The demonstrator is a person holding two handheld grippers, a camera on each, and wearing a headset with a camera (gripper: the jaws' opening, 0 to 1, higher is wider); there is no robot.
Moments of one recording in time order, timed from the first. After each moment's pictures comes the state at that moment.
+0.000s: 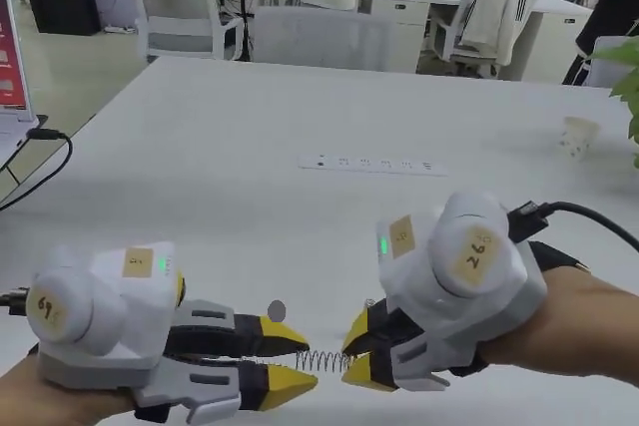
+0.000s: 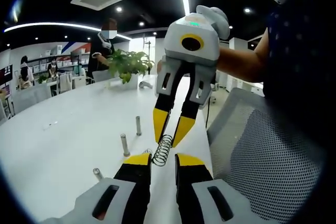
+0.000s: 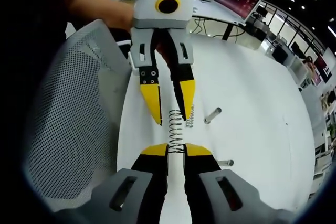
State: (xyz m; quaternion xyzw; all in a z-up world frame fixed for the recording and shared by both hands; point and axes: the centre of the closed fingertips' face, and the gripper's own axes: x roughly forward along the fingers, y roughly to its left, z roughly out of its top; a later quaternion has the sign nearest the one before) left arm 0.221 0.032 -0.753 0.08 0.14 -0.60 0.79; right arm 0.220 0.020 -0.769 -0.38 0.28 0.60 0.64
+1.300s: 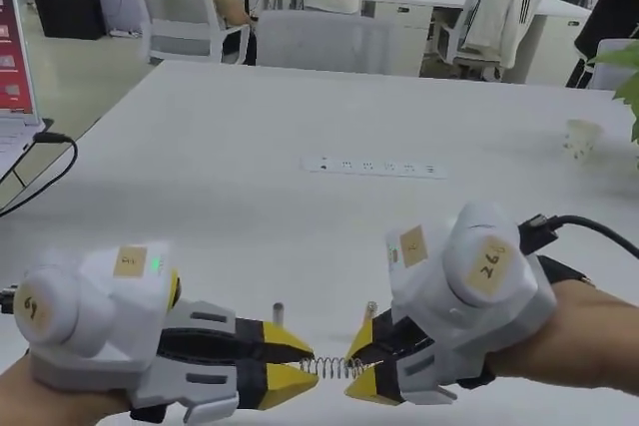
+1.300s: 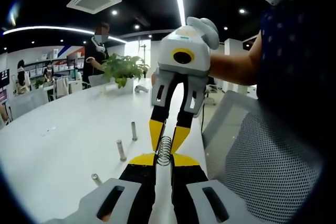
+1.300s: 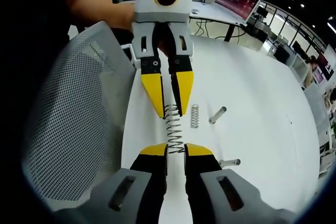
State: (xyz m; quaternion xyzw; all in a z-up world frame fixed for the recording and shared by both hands) left arm 0.211 0.030 -0.739 0.08 0.12 -0.61 0.78; right arm 0.213 0.020 -0.774 -0.36 0.28 0.62 0.64
